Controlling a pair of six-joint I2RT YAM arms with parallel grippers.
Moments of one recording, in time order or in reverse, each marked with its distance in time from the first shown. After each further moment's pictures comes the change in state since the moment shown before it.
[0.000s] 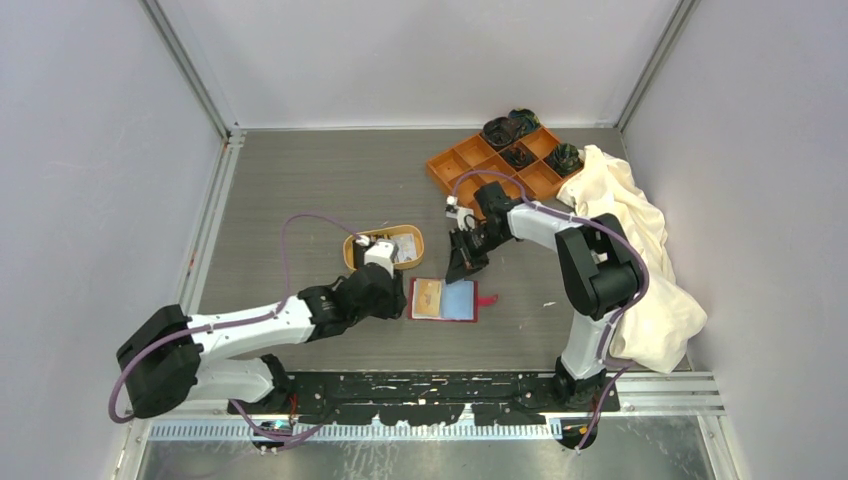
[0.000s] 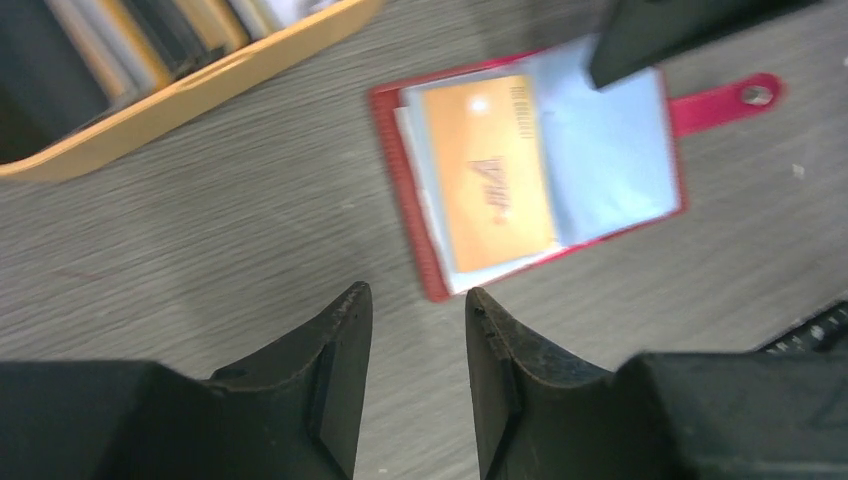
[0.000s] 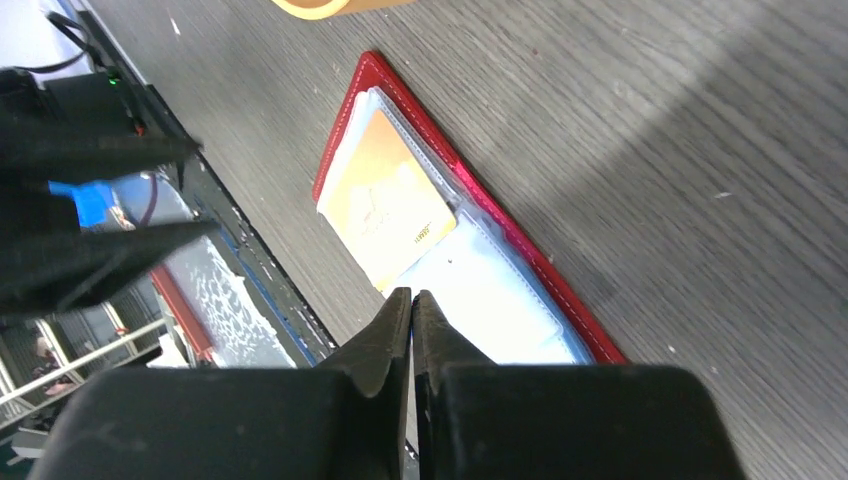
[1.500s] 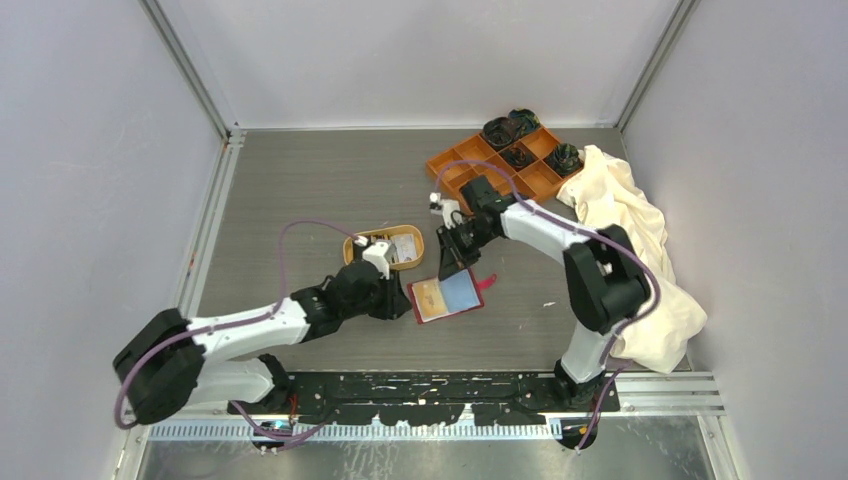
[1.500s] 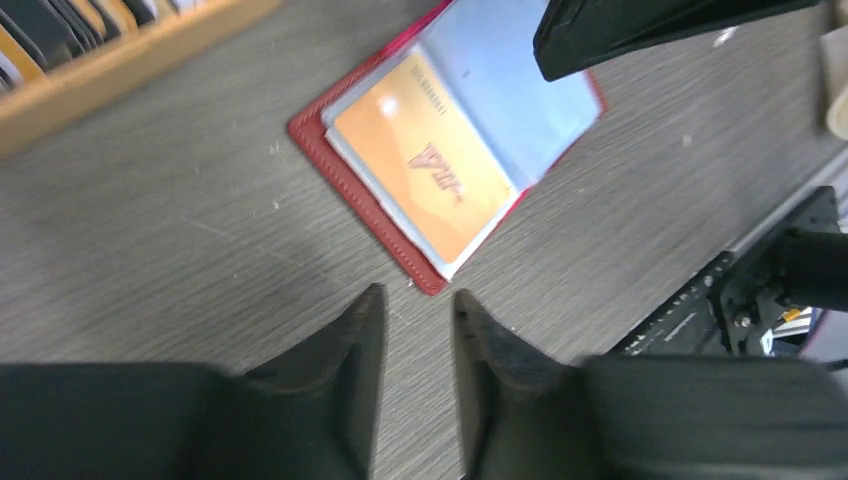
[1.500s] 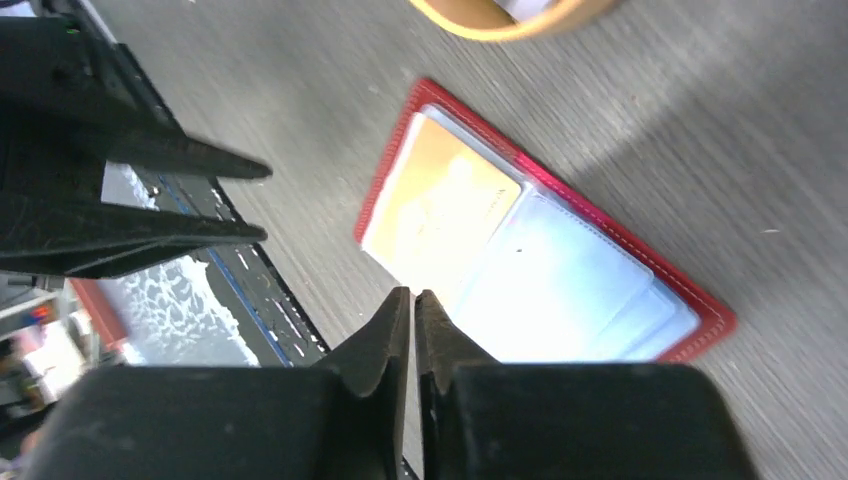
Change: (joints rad) left arm 0.134 0.026 -0.124 0.190 0.288 -0.035; right arm 0.114 -0.028 0.062 -0.060 0.109 -0.056
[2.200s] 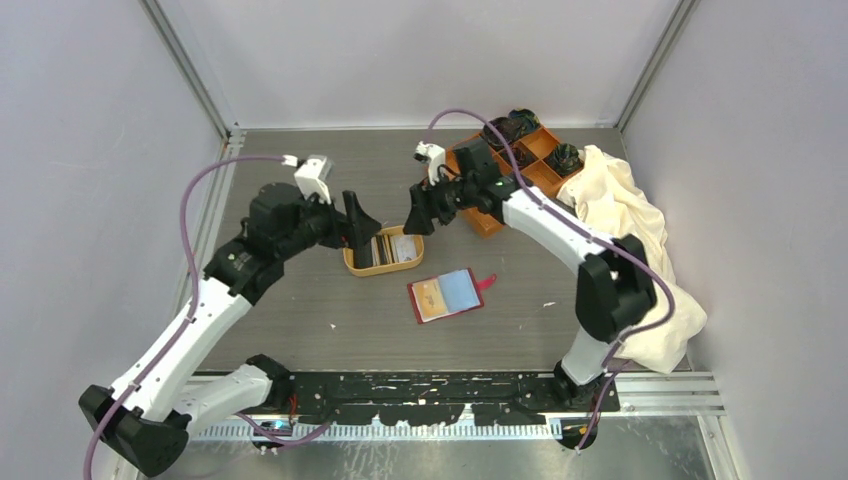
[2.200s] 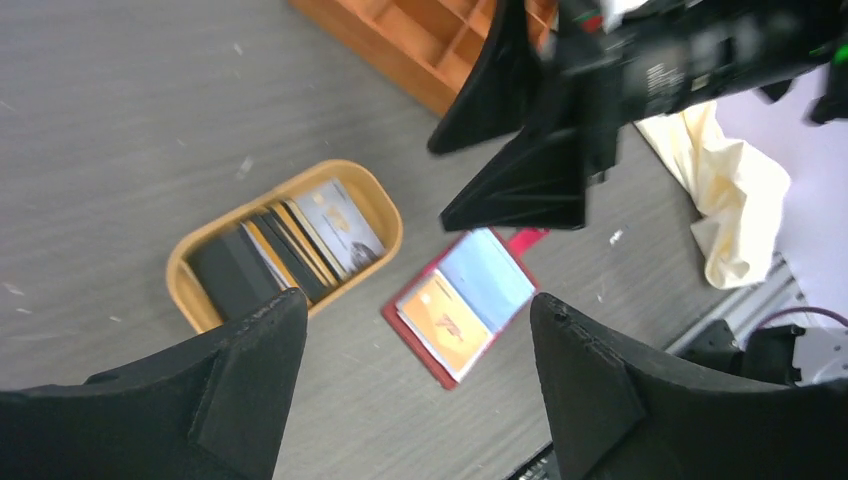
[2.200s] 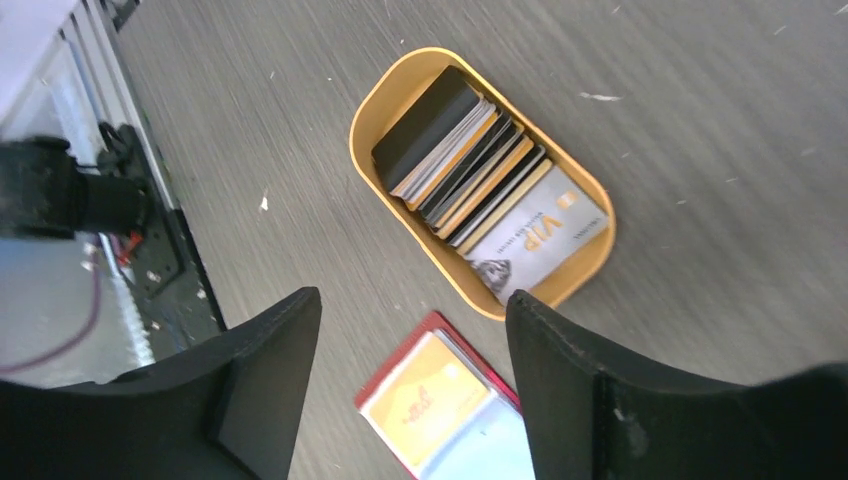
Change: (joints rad) left arm 0.365 -0.288 0.478 -0.473 0.166 0.264; right arm 0.032 -0.151 0.172 0.259 0.036 -0.032
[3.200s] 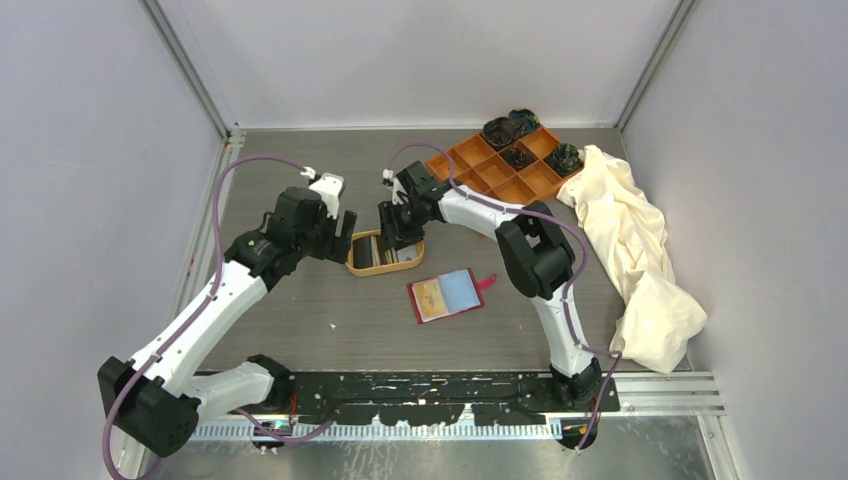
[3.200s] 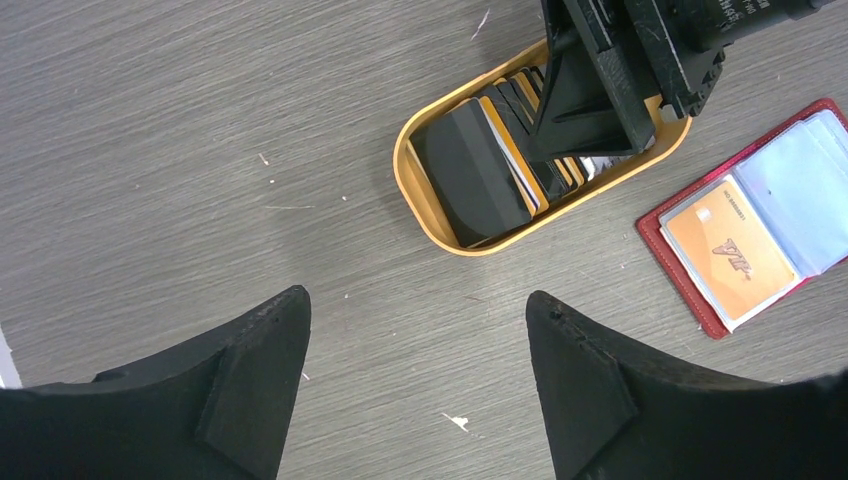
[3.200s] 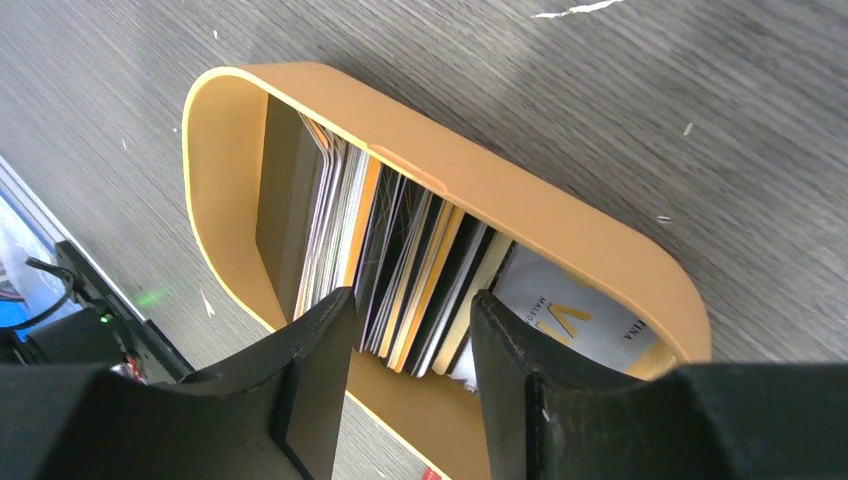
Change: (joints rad) left arm 0.052 0.115 0.011 -0.224 -0.296 0.328; right arm 0.134 0.531 0.319 -0.107 0.205 0.391
